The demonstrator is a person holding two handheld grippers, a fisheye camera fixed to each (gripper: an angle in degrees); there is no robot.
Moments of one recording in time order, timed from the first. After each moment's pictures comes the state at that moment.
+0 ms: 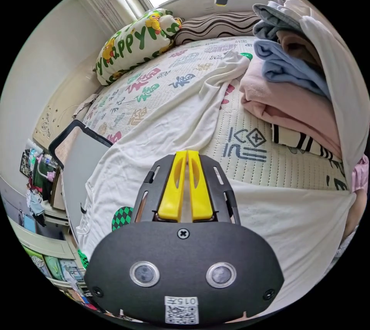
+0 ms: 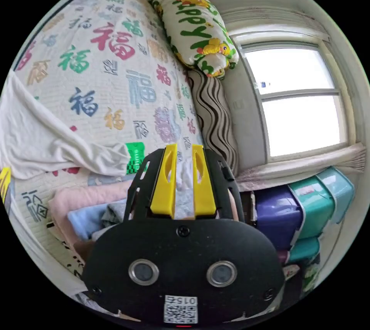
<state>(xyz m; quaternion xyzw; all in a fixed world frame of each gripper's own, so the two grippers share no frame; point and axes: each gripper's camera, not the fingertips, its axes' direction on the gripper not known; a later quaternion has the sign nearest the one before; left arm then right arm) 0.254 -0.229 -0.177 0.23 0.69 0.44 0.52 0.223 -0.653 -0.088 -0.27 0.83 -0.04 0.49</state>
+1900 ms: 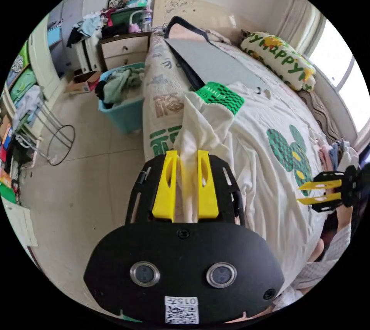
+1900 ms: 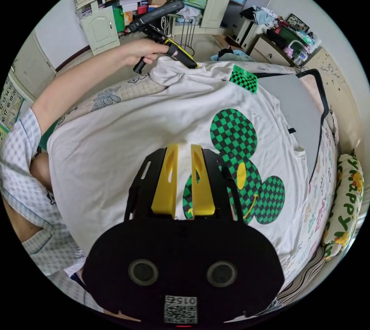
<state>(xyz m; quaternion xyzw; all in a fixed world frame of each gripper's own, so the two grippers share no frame) 0.174 -0.221 0.416 -0.13 0.72 0.18 0.66 0.024 -0.328 0.347 -0.43 0.27 -0.38 0.77</state>
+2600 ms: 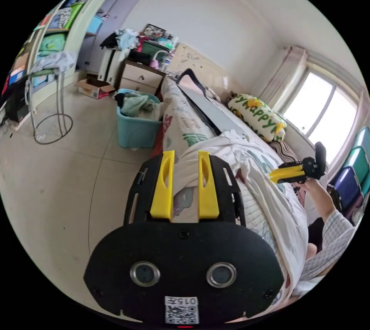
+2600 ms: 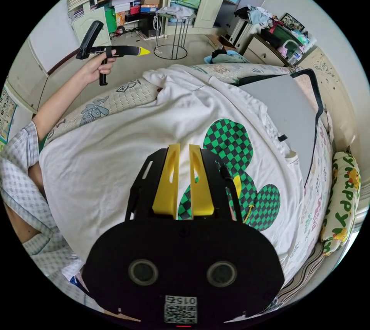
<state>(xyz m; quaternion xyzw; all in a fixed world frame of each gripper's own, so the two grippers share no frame) 0.070 -0.118 0.537 -0.07 0.79 -0.04 0.61 0.016 -0.308 0.410 -0.41 0.30 -0.38 0.77</state>
